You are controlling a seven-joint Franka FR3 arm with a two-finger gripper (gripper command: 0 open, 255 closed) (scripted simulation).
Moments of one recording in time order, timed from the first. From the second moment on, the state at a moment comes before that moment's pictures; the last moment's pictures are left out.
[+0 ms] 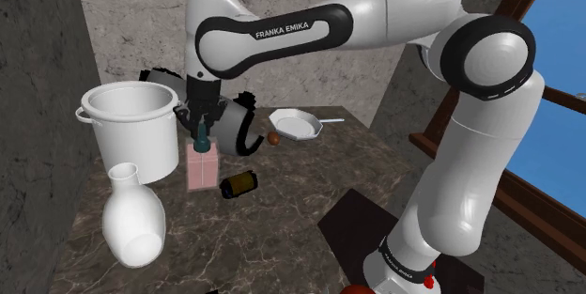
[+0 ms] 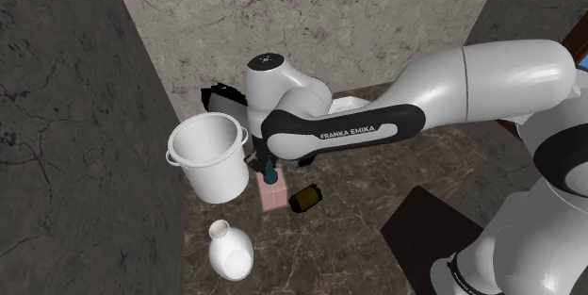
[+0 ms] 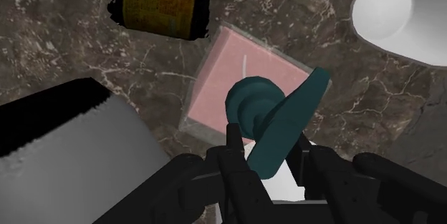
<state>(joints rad) 0.17 0.15 0.27 -1.84 -0.03 2.05 0.45</state>
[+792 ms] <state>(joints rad) 0.17 0.12 0.27 -1.71 -0.02 1.90 0.45</state>
